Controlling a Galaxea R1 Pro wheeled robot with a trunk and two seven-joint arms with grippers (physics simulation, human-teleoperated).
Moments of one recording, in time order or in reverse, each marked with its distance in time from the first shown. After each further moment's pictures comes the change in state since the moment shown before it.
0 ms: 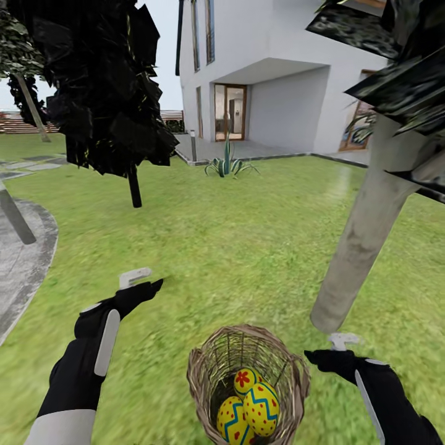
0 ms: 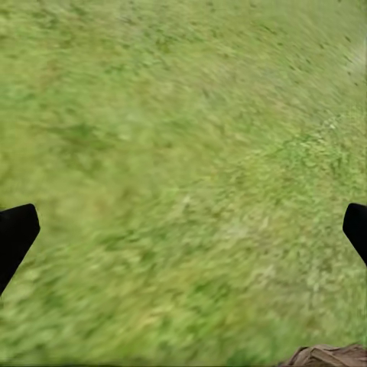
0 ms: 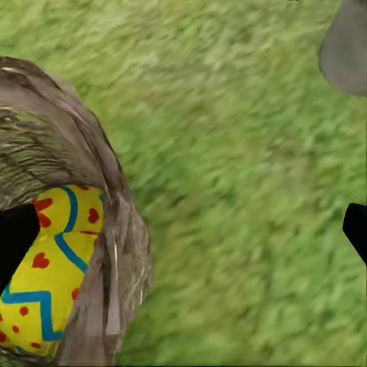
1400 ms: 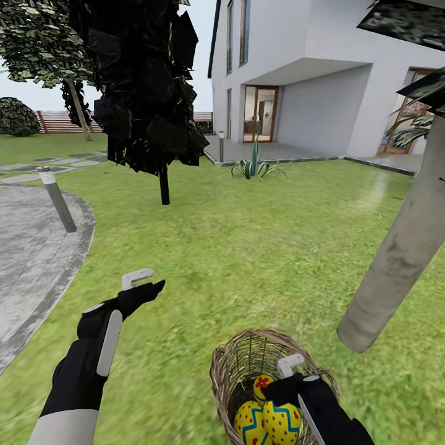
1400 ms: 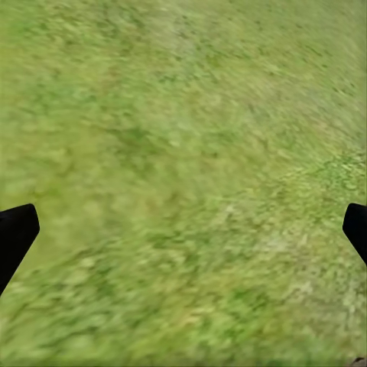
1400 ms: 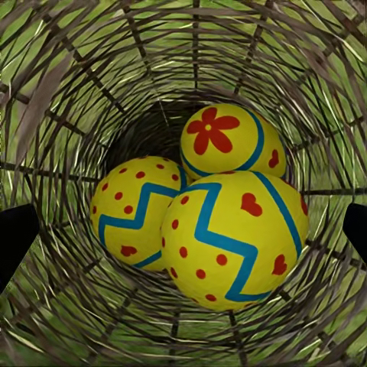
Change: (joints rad) left arm 0.000 -0.010 -0.003 0.010 -0.002 -0.001 0.001; right arm -0.001 0.098 0.359 0.194 -0.014 0.002 -0.151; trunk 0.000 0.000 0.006
